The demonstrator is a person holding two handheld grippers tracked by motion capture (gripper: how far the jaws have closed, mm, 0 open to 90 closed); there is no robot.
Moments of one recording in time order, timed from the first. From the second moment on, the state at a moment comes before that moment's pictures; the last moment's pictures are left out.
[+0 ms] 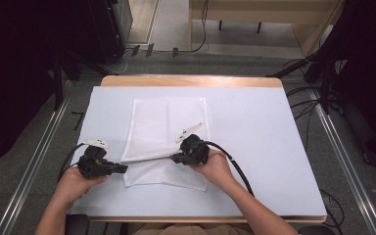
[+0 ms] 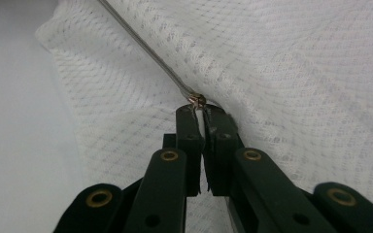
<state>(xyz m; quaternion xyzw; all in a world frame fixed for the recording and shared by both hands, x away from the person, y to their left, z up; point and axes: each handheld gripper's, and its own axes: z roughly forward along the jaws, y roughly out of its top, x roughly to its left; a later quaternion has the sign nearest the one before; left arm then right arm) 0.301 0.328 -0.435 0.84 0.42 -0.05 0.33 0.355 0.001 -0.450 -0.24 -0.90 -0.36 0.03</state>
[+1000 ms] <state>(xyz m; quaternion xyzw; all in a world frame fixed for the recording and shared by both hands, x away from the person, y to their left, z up) 0.301 0.331 -0.436 0.84 0.42 -0.05 0.33 0.350 -0.032 -0.453 -0.26 -0.89 -0.36 0.03</state>
